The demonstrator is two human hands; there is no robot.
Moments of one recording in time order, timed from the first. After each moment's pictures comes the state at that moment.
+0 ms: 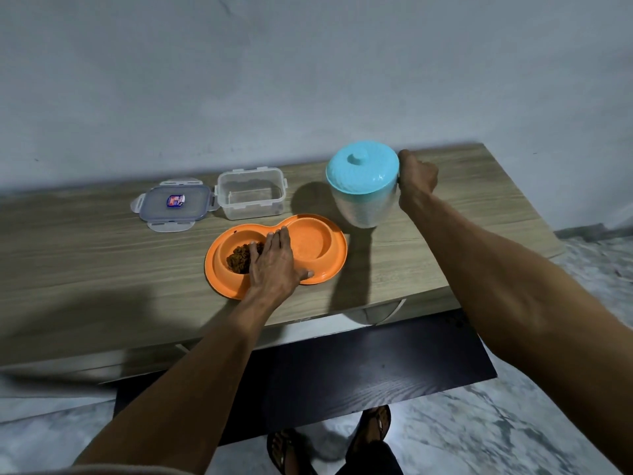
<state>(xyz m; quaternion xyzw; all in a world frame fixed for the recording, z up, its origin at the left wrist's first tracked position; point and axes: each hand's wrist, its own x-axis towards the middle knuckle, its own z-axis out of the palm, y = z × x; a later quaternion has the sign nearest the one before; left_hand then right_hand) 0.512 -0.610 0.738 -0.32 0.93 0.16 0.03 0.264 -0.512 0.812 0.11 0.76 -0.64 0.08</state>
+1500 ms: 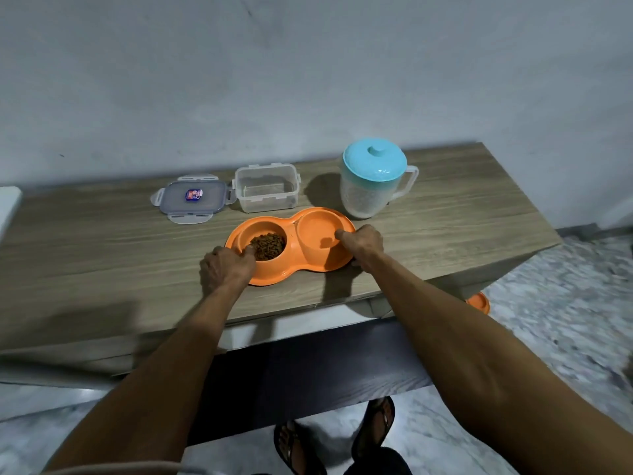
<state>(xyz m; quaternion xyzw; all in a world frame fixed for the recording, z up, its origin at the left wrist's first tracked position) 0.582 -0.680 0.720 -0.62 0.72 0.29 -0.04 0.388 -0.525 0.721 0.01 0.89 -0.37 0.26</state>
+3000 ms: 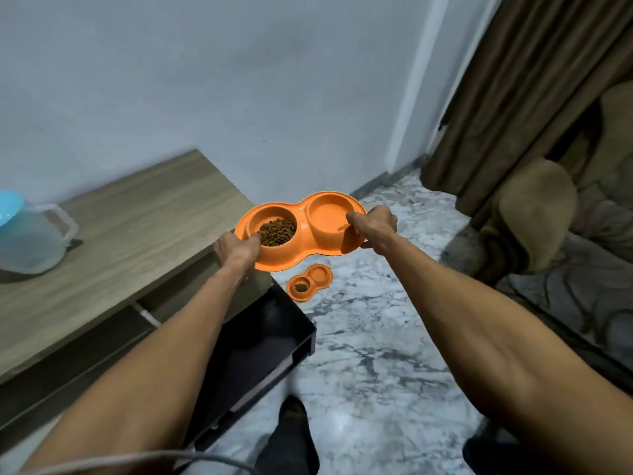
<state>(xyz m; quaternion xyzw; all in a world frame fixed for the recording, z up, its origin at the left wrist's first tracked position) 0.270 -0.144 0.785 -0.40 0.79 0.47 -0.04 0.200 0.092 0.816 0.19 0.86 -0.47 0.08</state>
